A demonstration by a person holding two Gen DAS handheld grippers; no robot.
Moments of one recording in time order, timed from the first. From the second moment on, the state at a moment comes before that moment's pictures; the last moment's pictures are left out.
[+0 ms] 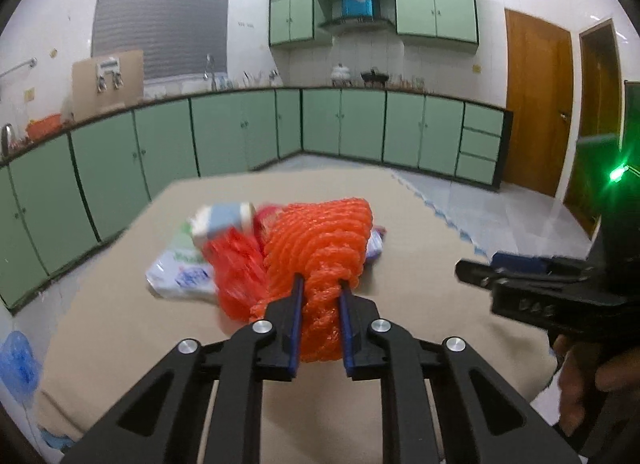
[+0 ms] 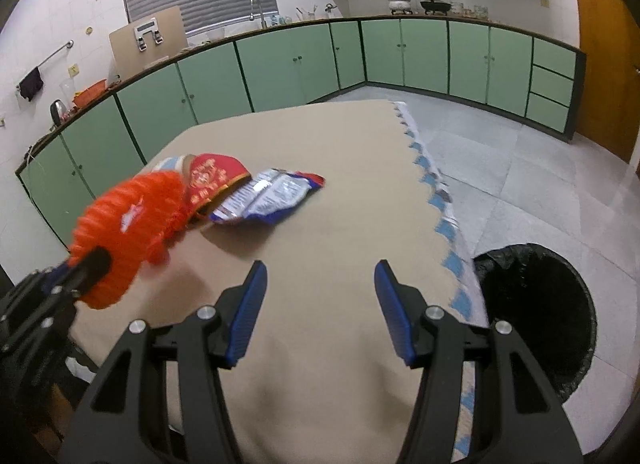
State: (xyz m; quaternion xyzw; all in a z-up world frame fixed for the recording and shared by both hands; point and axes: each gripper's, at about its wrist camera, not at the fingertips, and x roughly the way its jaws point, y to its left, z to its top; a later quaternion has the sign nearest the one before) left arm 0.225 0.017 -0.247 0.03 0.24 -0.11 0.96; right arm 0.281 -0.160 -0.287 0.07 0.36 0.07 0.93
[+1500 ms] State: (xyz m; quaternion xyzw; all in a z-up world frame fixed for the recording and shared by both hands) left arm 0.260 0.050 -0.240 0.00 0.24 -0.11 0.96; right arm 0.335 -0.162 -0.275 0.14 0.37 0.06 0.92
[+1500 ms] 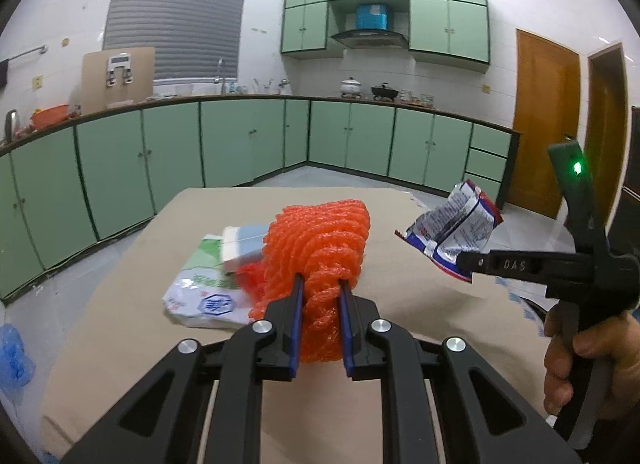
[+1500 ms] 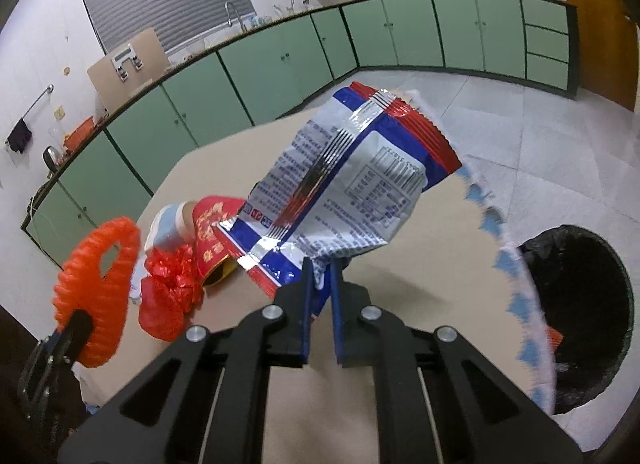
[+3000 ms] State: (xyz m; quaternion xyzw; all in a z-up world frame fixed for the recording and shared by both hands) left arm 0.303 -0.321 -0.296 0.11 0.31 -0.37 0.87; right arm 0.245 -0.474 -0.349 0.16 0.40 -0.18 0.88
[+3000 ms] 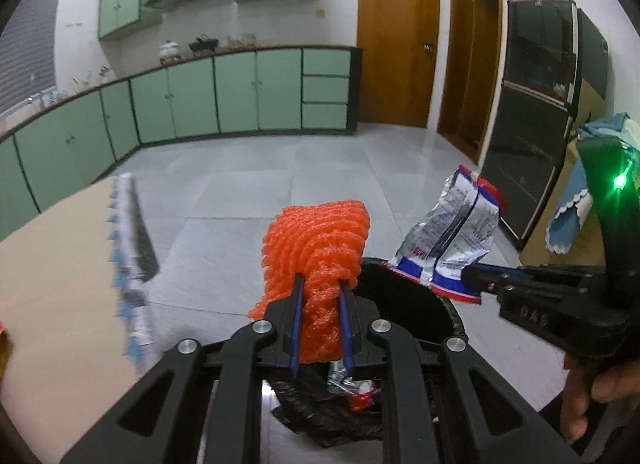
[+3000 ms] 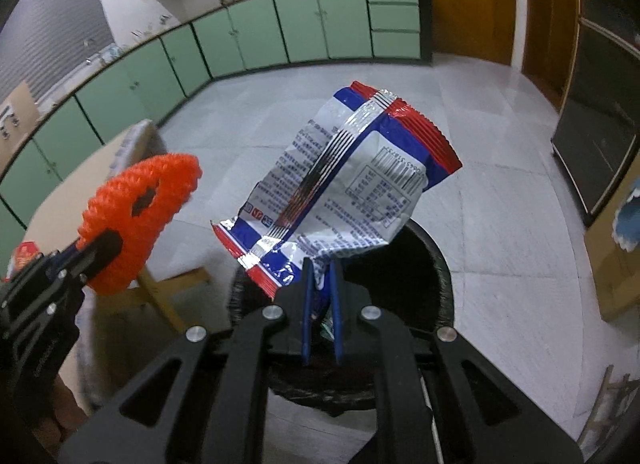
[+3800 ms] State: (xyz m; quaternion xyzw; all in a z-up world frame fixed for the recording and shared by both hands) left arm 0.334 -0.385 -0.348 0.14 0.38 -0.36 0.84; right arm 0.243 -0.515 -0.356 0.22 0.40 -0.20 0.87
